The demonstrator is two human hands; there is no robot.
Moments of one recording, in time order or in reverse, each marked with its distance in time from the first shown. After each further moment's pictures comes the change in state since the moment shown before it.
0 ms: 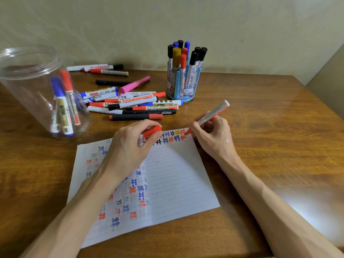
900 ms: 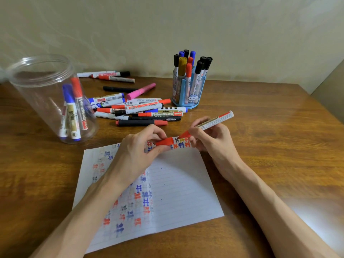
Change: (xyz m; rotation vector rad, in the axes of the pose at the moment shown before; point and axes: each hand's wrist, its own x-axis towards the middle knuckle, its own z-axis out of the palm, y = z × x) left_hand 0.000 0.003 0.000 -0.060 -0.050 -0.049; right_hand -0.009 -0.026 -0.002 0.465 -0.234 0.083
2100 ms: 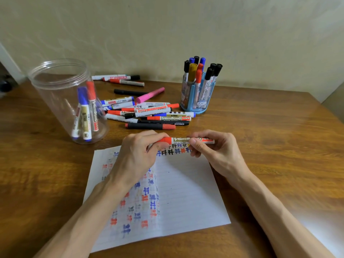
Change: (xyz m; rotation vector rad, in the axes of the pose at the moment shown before) left_hand -0.001 -0.003 -0.010 0.035 0.144 0.096; right_hand 0.000 0.010 -0.005 -0.145 -0.116 -0.128
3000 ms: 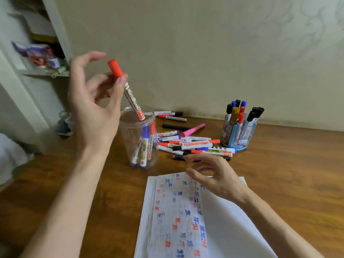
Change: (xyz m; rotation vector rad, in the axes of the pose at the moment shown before) left_hand 0.056 0.026 -0.198 -0.126 0.737 0.199; right_hand 0.047 -0.033 0.082 -0.274 -0.308 -0.178
